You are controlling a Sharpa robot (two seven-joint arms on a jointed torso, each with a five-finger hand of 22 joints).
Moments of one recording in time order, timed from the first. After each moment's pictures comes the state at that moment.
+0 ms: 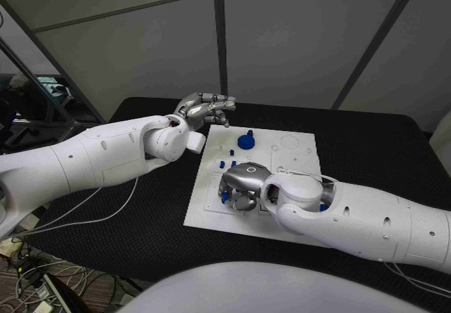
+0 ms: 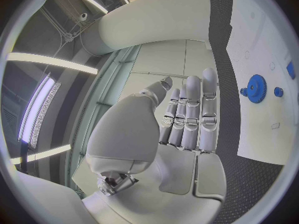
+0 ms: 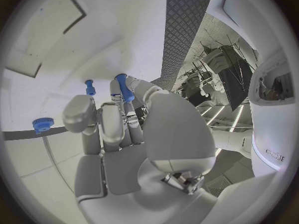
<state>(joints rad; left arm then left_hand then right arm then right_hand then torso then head) 1.08 -0.76 0.05 1.30 0.00 -0.16 0.32 1.37 -0.11 0.37 -0.05 0.14 0.98 0.18 0.18 0.11 0.95 0.12 0.40 0.12 1.10 0.03 0.90 0.50 0.18 1.11 0.13 0.59 0.69 1.07 -0.46 -0.14 1.57 -1.72 -0.13 -0.21 1.29 -0.12 0.47 -0.02 0.18 1.01 0.15 0.07 0.07 1.19 0.07 0.15 0.07 1.47 -0.02 1.28 1.12 0.12 1.37 0.08 1.25 0.97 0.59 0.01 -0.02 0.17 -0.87</state>
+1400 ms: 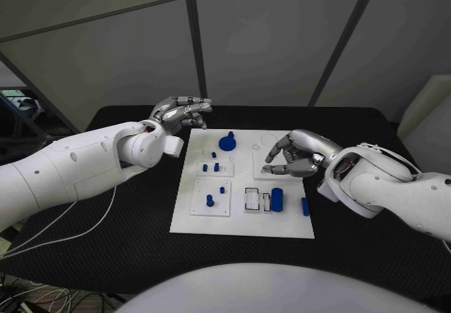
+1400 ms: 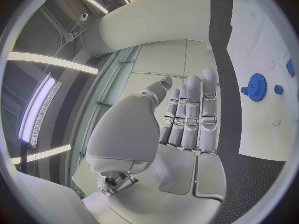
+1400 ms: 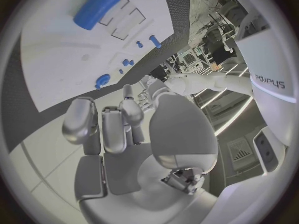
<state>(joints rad) 1.08 -0.77 0.05 1.28 0.00 -0.14 0.31 1.37 -0.11 0.36 -0.06 0.14 0.97 0.18 0.18 0.10 0.95 0.12 0.40 0.12 1.10 0.03 0.90 0.50 0.18 1.11 0.13 0.59 0.69 1.13 -0.96 -0.06 1.78 -1.28 -0.35 -0.16 1.15 -0.14 0.14 0.13 0.47 1.02 0.09 0.28 0.15 1.41 0.02 1.30 1.16 1.47 -0.06 1.38 1.26 0.10 1.42 0.04 1.31 1.10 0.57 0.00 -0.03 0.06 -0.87</state>
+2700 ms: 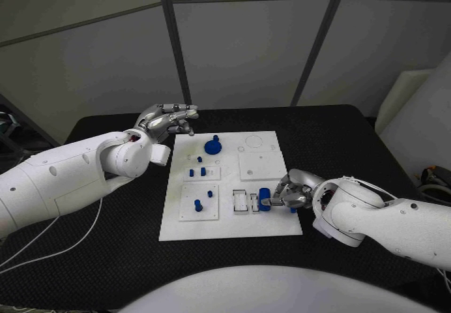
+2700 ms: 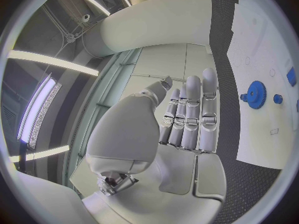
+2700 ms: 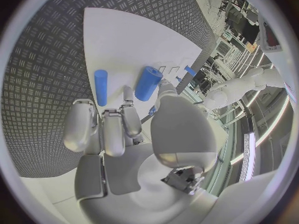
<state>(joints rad) 1.07 -0.79 0.05 1.30 0.00 -0.13 0.31 1.37 -0.11 0.36 -0.06 0.14 0.97 0.18 0.18 0.10 0.95 0.12 0.40 0.12 1.10 0.03 0.90 0.50 0.18 1.11 0.13 0.59 0.69 0.97 -0.93 -0.07 1.81 -1.29 -0.34 -0.63 1.13 -0.13 -0.16 0.30 0.34 0.85 0.11 0.46 0.22 1.38 0.03 1.35 1.25 1.47 -0.05 1.44 1.31 0.09 1.43 0.06 1.35 1.16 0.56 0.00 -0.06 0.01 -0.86</state>
